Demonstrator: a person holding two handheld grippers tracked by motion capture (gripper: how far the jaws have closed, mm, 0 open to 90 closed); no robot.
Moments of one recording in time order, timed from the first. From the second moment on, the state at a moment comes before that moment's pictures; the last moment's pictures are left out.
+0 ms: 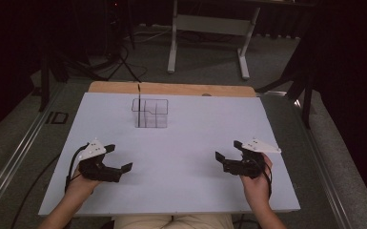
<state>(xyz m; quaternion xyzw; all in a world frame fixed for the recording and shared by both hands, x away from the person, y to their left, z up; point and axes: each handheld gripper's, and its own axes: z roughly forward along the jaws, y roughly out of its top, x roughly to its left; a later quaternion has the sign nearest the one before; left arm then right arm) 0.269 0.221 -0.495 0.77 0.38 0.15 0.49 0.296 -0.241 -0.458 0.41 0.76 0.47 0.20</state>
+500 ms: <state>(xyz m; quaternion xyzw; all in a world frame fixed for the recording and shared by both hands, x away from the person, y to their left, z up) 0.260 0.234 -0.515 0.76 0.39 0.15 0.50 0.295 -0.241 -0.459 0.41 0.76 0.47 0.19</state>
